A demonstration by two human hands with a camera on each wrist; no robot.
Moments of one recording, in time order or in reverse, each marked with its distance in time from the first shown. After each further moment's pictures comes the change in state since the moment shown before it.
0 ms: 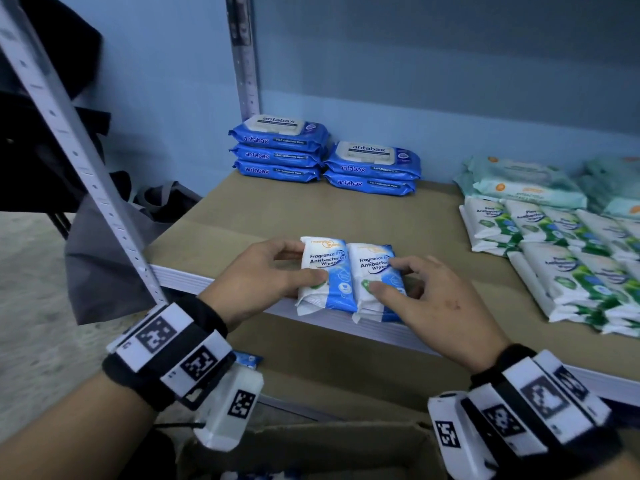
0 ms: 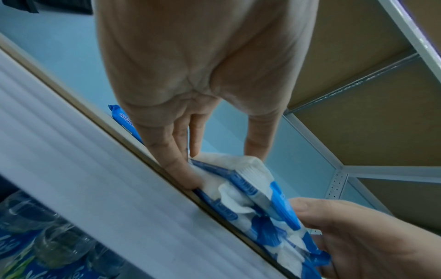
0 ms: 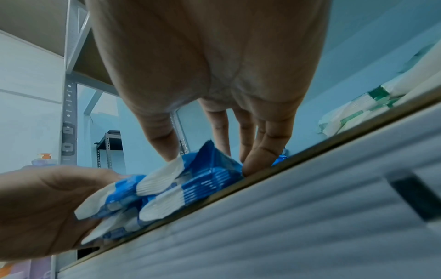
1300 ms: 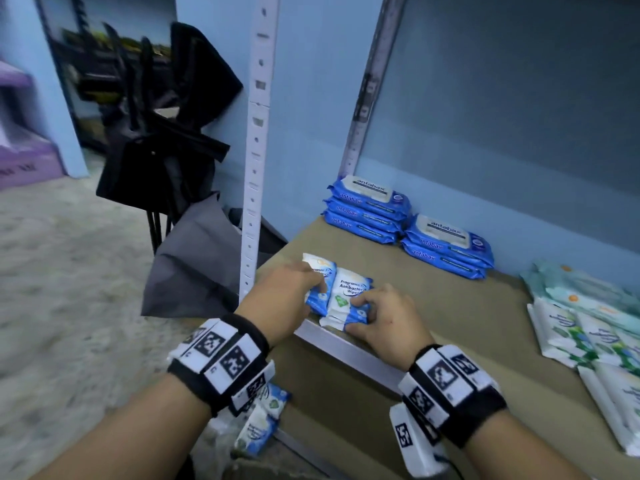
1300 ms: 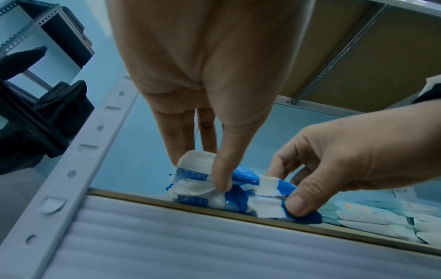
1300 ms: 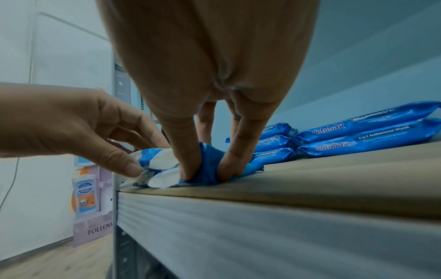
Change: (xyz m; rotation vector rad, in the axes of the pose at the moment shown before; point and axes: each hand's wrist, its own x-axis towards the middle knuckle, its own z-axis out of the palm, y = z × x) left_hand -0.021 -0.008 -0.114 0.978 0.218 0.316; right_hand 0.063 -0.126 0.086 -0.205 -0.264 -0.176
